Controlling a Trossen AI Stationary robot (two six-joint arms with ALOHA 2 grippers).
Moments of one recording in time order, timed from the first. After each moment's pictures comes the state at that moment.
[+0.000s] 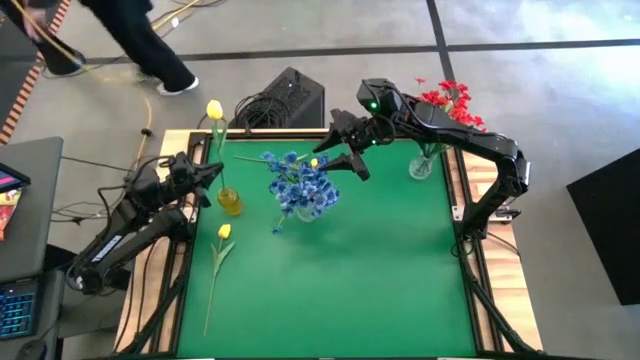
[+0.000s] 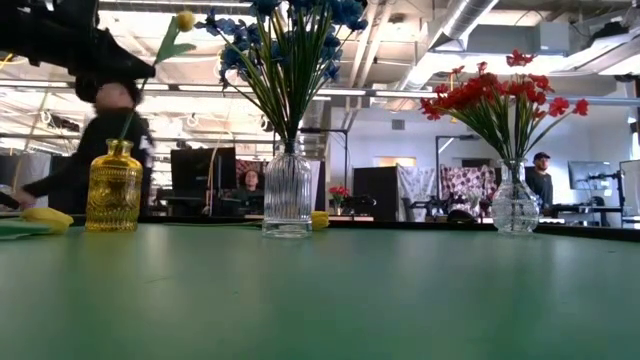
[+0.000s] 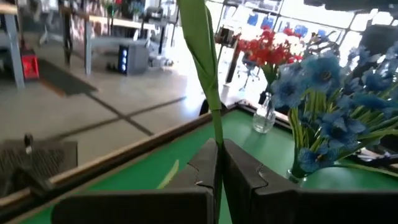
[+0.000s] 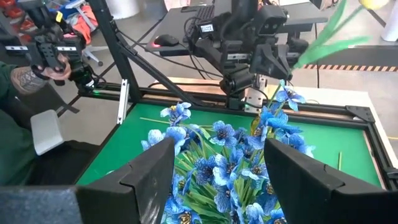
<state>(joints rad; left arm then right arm) 0.74 0.01 0.36 -0.38 0.15 -0.23 -0.34 1.64 1.79 -0.58 -0.63 -0.17</state>
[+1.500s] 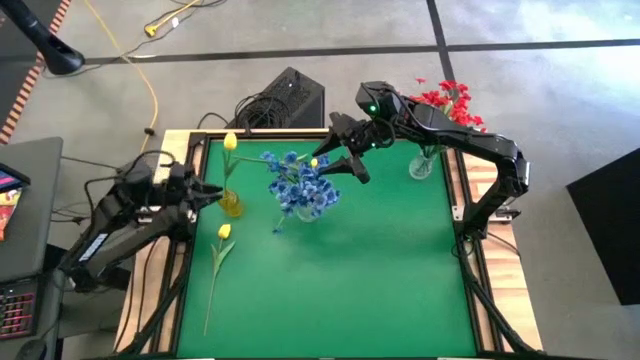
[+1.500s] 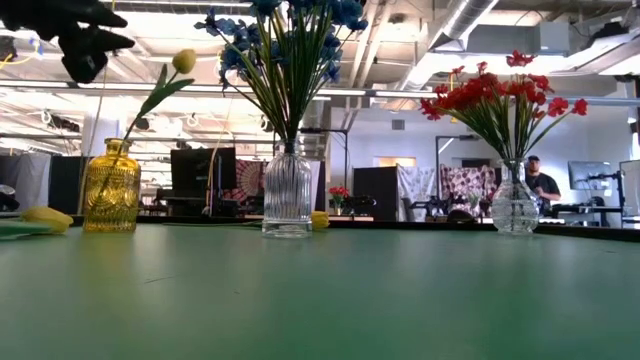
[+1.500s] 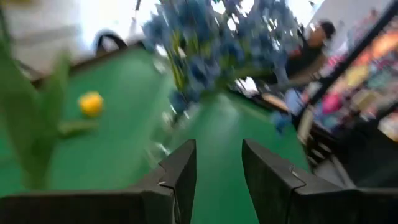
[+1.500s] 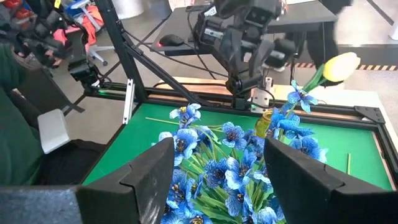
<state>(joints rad) 0.74 0.13 0.57 -0.67 0.61 -0.29 -0.32 1.64 1.79 -0.58 -0.63 -0.16</state>
